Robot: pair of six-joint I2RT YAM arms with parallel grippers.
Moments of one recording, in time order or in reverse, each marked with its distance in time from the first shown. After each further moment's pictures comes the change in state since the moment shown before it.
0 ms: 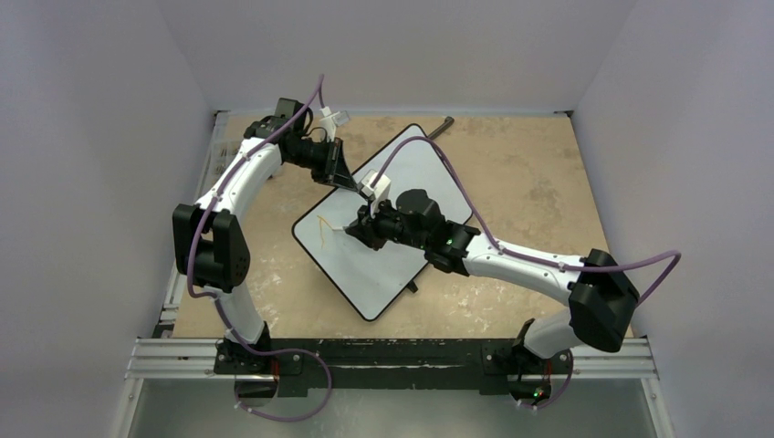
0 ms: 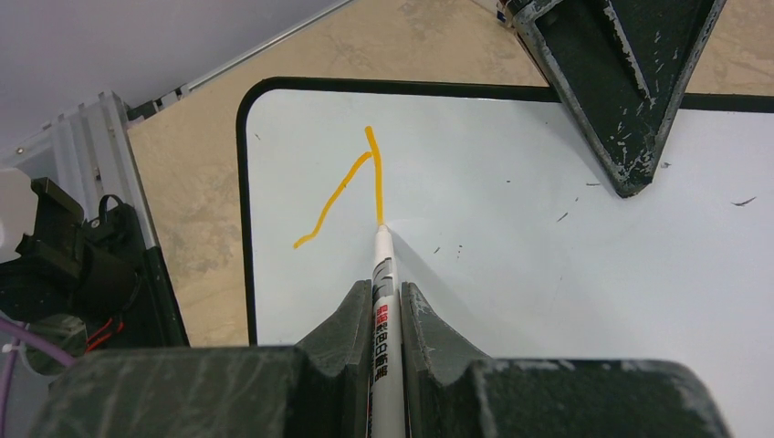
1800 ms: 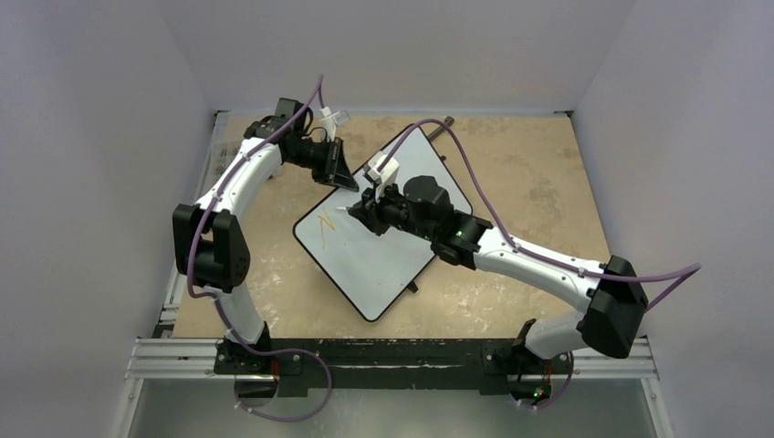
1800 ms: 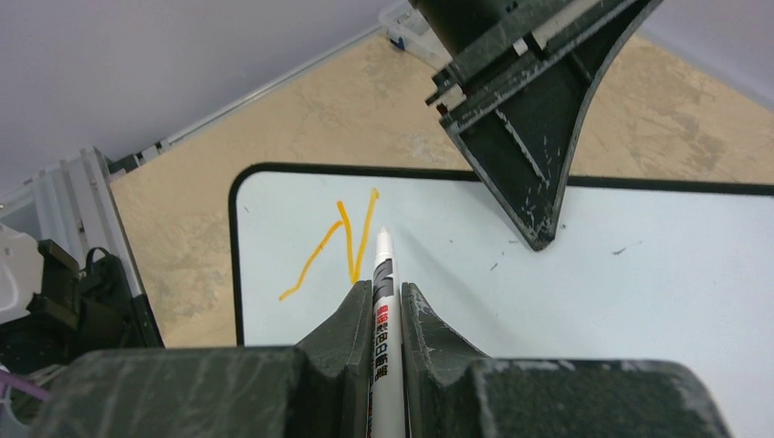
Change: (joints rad) left arm -0.001 -0.001 0.000 0.000 0.012 -0.019; right arm -0.012 -0.053 0.105 -0.098 0.076 -0.023
